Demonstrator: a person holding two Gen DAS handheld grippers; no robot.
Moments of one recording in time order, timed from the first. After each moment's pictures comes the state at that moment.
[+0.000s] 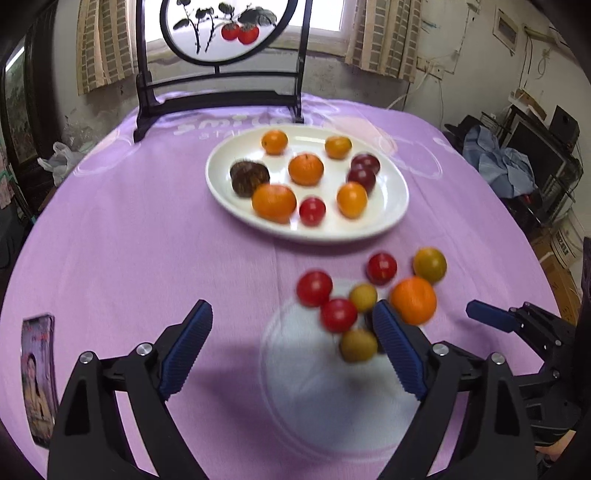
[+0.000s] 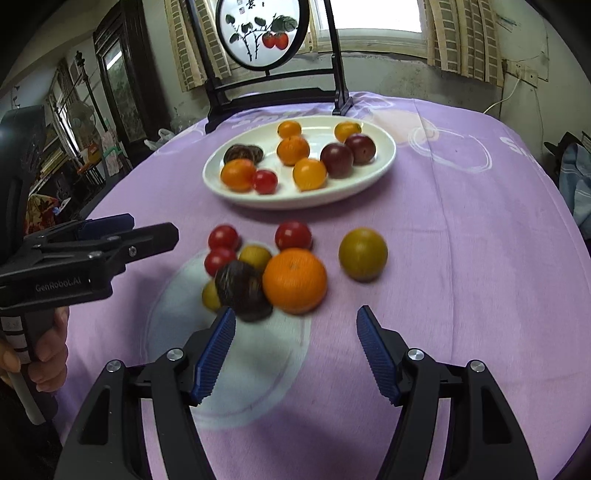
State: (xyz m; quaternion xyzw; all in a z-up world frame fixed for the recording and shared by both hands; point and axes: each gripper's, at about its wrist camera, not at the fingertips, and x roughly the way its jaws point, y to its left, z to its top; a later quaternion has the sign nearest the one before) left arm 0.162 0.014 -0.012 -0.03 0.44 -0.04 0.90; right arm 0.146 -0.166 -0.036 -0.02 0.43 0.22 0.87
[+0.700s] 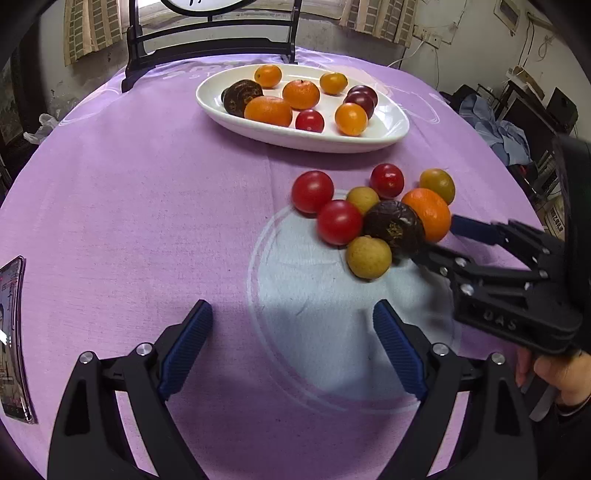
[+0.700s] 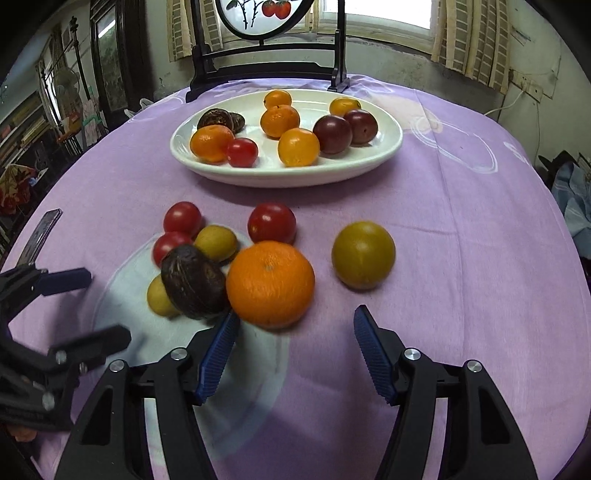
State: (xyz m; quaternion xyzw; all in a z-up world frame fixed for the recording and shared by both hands) left arm 0.143 0.017 -0.062 -0.03 0.50 -0.06 0.86; right arm 0.176 -0.144 -0.066 -0.09 0.45 0.18 0.87
